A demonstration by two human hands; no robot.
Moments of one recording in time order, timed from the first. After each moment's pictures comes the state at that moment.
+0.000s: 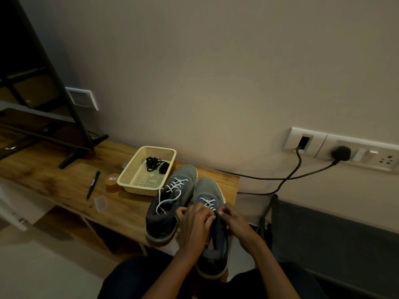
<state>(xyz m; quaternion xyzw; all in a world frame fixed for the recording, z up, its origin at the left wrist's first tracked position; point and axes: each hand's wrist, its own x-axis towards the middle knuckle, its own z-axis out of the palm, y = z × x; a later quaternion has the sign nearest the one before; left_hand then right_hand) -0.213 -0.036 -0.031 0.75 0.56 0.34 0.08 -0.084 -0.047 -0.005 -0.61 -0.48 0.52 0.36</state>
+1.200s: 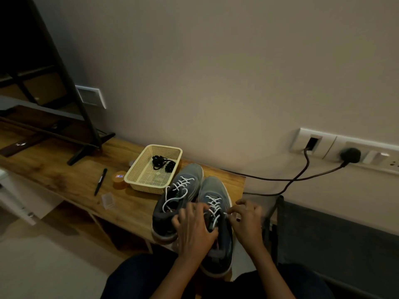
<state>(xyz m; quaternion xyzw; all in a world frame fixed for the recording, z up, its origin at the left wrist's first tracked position) -0.225 -0.058 -0.011 0.72 0.65 0.24 0.08 -0.084 -0.052 -0.020 -0.74 -0.59 0.12 0.30</state>
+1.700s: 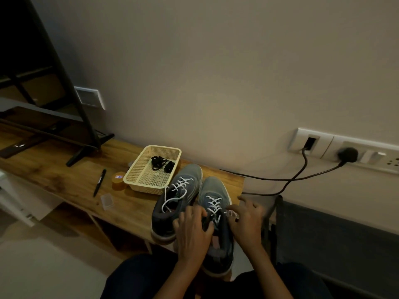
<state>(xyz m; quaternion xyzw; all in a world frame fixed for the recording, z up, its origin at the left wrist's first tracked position) -0.226 -0.062 -0.018 0.70 0.65 0.30 0.10 -0.088 -0.056 -0.015 -0.74 -0.60 0.05 0.31</state>
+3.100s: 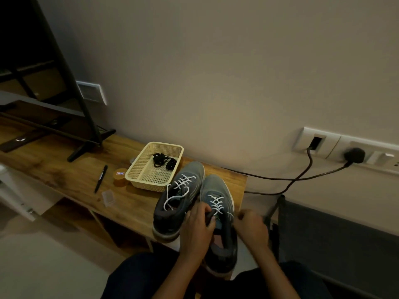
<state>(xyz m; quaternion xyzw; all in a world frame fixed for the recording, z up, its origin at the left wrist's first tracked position) -0.228 -0.054 -0.018 0.69 0.61 0.32 0.22 -0.088 -0.054 -0.008 -0.80 -0.52 0.21 0.20</state>
